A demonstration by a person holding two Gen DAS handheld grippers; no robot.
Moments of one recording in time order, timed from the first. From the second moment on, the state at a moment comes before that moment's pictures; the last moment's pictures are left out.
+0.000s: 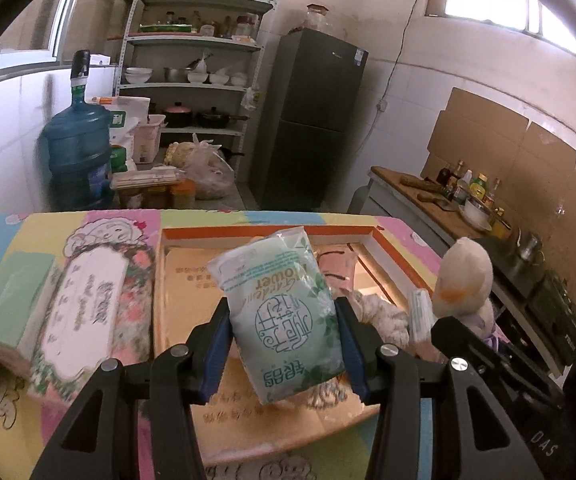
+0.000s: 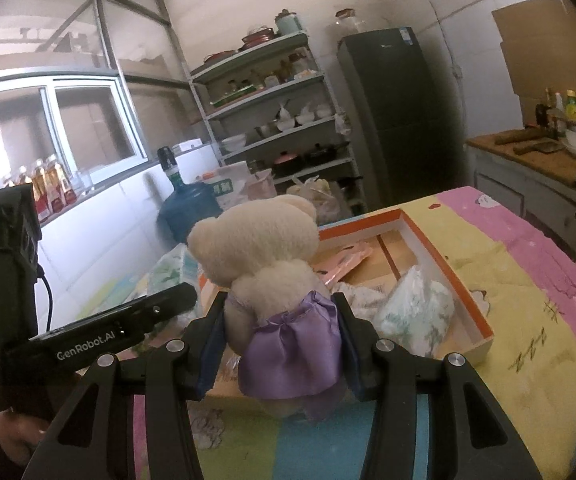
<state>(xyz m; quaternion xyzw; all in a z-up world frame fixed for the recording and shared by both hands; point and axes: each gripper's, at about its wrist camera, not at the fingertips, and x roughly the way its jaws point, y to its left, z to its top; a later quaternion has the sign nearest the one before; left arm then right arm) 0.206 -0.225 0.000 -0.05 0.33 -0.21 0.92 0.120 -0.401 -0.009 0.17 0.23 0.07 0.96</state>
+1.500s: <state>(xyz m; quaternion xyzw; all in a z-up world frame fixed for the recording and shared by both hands) 0.254 -0.247 -0.035 -0.05 0.38 -0.20 0.90 0.185 -0.425 -0.043 0.23 0.28 0.09 0.93</state>
